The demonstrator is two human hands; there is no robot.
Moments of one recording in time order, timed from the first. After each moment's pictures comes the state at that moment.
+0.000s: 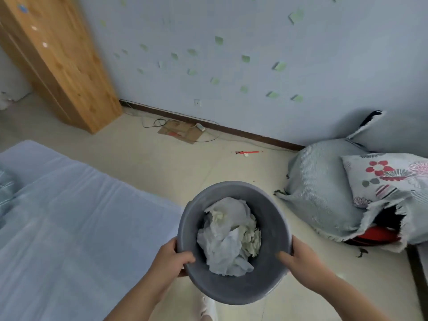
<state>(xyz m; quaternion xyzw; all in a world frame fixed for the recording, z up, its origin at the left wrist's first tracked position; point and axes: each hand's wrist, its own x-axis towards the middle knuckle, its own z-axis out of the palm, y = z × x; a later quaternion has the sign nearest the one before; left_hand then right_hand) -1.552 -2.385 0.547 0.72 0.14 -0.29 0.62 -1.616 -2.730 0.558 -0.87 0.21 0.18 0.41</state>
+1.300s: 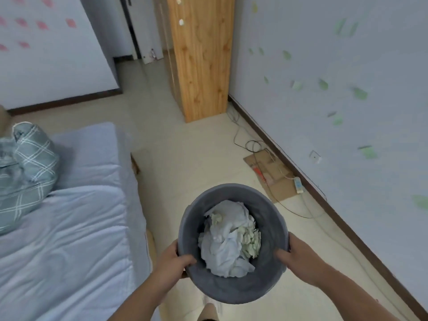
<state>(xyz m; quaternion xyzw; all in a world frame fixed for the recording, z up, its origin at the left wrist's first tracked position) -0.867 -2.276 0.493 0.58 0.40 -0.08 0.70 -0.675 -2.570 0.527 -0.88 -0.14 0.37 0.28</state>
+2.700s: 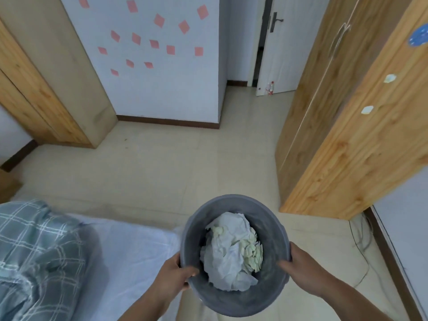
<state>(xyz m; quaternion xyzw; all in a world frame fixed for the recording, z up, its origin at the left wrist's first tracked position) -0.391 -1.451 0.508 0.46 0.55 0.10 0.69 -0.072 -1.596 0.536 -0.78 -0.36 0.46 0.20</state>
